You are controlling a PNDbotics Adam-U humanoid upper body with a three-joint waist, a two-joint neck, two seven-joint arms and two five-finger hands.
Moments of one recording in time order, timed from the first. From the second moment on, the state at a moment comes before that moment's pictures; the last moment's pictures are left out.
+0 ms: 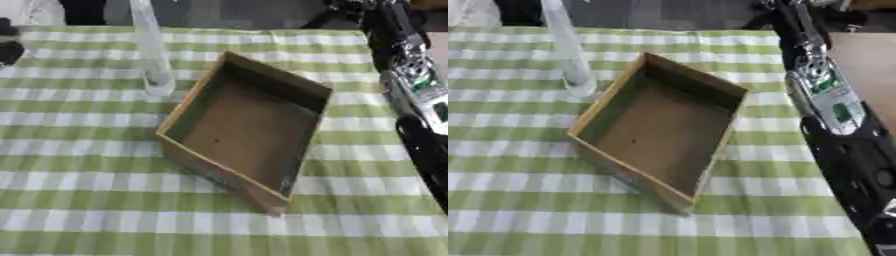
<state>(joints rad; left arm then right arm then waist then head) -0.76 0.64 -0.17 -1.33 0.15 0.00 -0.23 -0.69 -0.54 0.04 -1.51 -0.25 0.13 -0.22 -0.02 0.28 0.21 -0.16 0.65</state>
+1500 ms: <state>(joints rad) -0.98 0.48 -0.20 -1.12 -0.05 -0.06 -0.23 -0.71 -0.53 0.04 -1.50 -0.25 0.13 -0.21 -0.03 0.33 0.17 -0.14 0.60</state>
